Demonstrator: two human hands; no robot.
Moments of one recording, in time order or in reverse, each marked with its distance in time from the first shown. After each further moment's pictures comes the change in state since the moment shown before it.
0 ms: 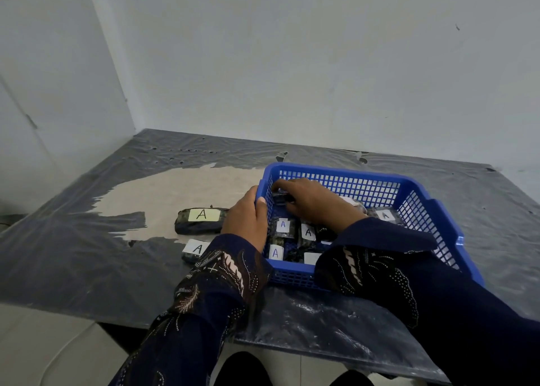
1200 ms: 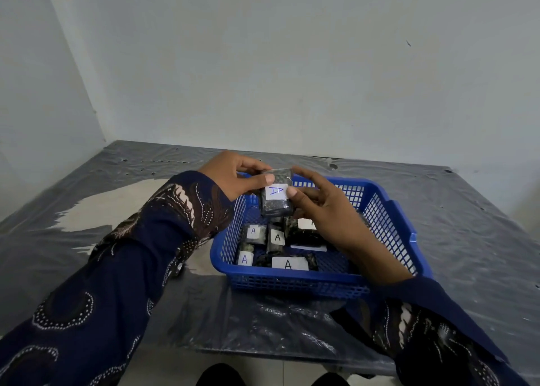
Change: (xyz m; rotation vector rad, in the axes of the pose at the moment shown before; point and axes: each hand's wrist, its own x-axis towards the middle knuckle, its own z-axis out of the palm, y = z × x) left_hand 0.053 0.065 -0.051 -0.135 -0.367 0.273; right_hand -0.108 0.001 -0.037 1.023 0.368 0.182
